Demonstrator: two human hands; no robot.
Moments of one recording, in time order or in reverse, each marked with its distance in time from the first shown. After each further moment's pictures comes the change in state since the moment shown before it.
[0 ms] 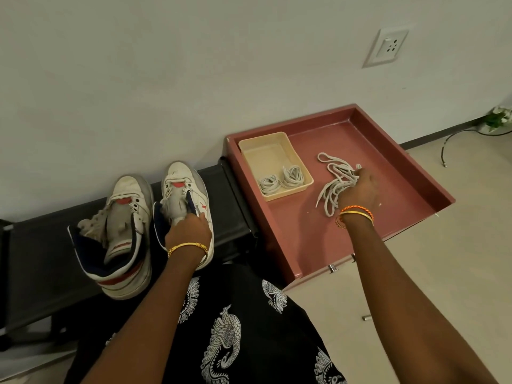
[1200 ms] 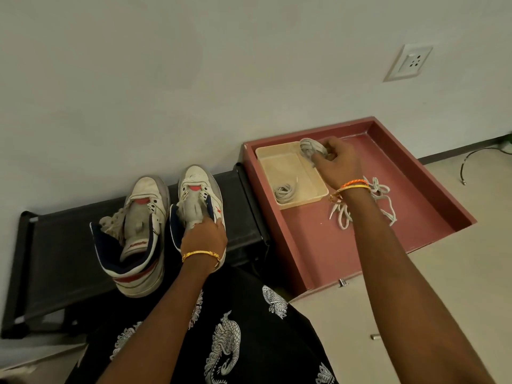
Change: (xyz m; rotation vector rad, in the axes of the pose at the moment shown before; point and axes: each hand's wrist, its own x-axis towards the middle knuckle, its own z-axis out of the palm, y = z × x) left_hand -0.010 0.001 -0.002 0.044 0.029 0.034; right_hand 0.003 -0.103 -0.014 0.425 -0.359 -0.377
